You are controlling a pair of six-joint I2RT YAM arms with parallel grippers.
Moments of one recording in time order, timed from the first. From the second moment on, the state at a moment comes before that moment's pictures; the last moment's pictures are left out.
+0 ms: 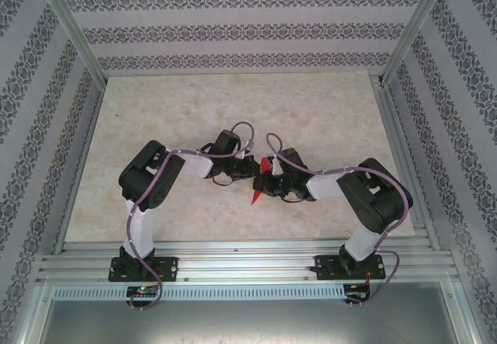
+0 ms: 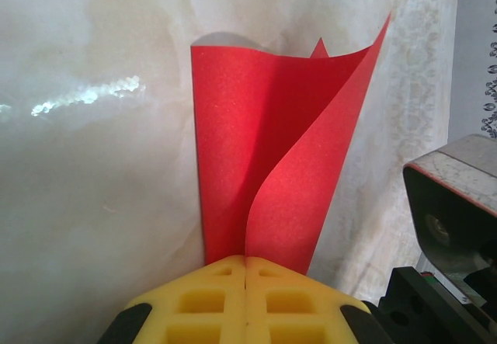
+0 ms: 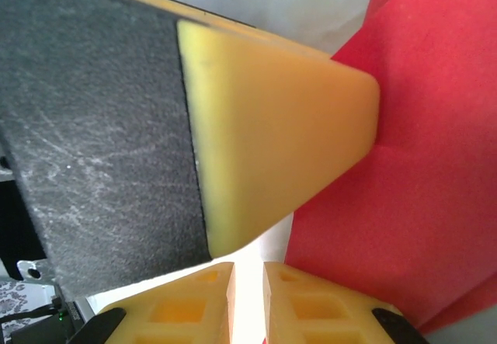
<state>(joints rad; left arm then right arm) -0.60 2.03 1.05 0.16 0.65 -0.76 0.59 1.71 0.61 0.28 -0.52 0.82</state>
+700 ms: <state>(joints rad) -0.46 1.45 0.67 -0.02 0.52 -0.68 0.59 1.71 0.62 0.25 -0.52 0.82</state>
